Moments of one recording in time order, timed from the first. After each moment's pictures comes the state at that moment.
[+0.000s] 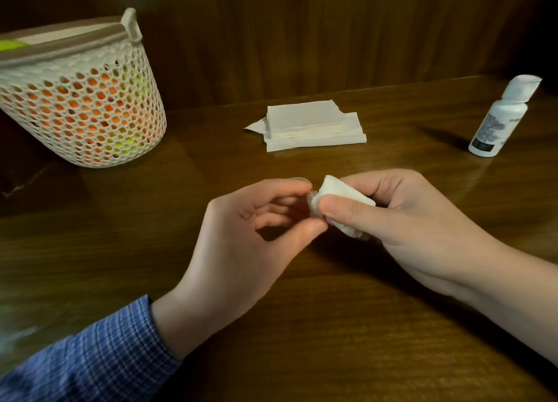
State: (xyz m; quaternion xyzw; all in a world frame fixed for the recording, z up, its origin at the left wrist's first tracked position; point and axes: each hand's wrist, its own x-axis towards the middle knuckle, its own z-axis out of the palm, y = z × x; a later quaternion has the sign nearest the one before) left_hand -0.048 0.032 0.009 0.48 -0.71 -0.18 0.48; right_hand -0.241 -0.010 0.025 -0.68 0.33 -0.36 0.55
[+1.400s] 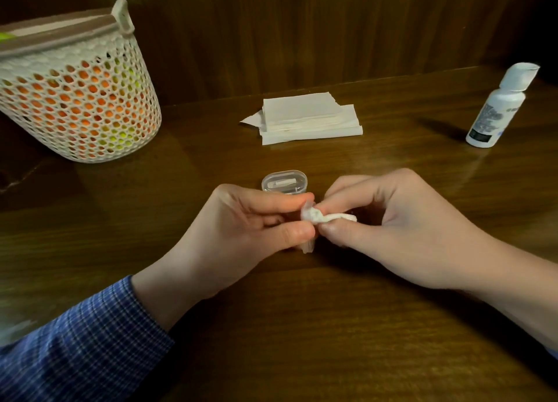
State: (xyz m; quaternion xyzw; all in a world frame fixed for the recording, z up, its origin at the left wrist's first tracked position) left_hand -0.032 0.020 0.008 0.46 -0.65 -0.46 0.41; right_hand -0.251 -0.006 0.026 -0.79 0.37 -0.28 0.40
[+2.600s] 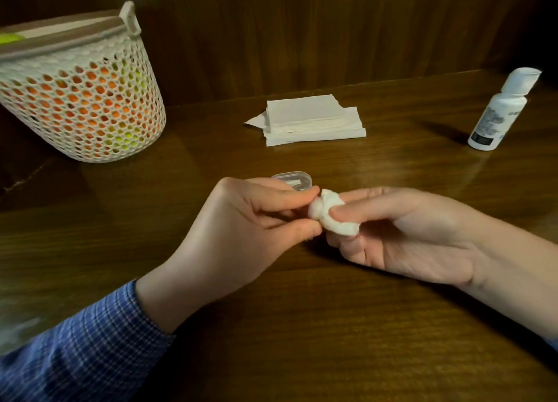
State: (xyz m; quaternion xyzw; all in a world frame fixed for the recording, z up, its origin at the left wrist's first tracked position) left_hand -0.035 0.025 0.020 0.46 -0.77 -0.21 0.38; right_hand -0.246 -0.023 0.021 -0.34 0.29 -0.21 0.87
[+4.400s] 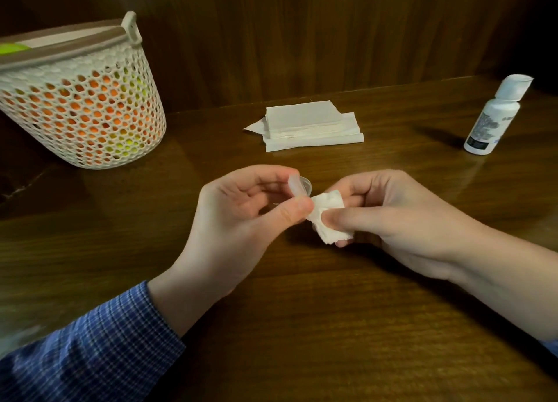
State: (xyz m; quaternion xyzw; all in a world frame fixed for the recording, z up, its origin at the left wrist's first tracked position) left_hand -0.037 0.018 0.011 0.43 -0.59 -0.43 0.54; right_hand -0.239 -0.019 0.024 -0.60 0.38 -0.32 0.63
